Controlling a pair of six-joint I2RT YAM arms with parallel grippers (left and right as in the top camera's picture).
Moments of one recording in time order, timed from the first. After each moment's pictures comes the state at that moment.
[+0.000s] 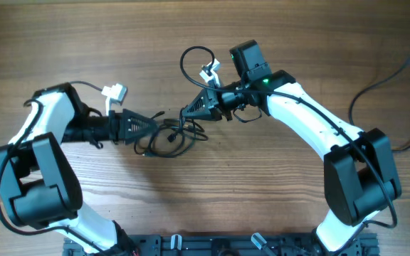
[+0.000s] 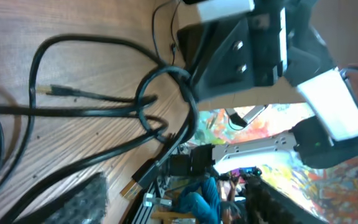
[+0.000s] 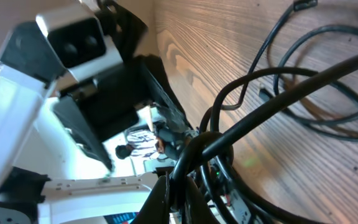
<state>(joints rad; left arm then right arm) 0.27 1.84 1.12 -1.59 1.29 0.94 0.47 1.86 1.31 -0.43 -1.15 0.73</state>
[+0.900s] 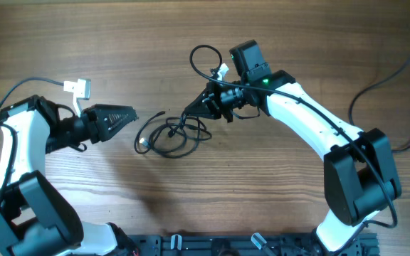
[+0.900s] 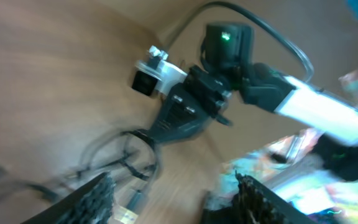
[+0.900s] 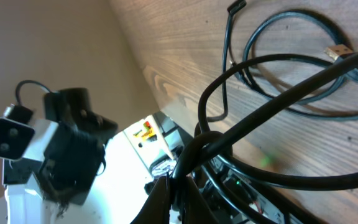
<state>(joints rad) 0.43 1.63 1.09 -1.34 1.44 0.94 0.47 1.86 1.31 -0.43 -1.01 1.06</state>
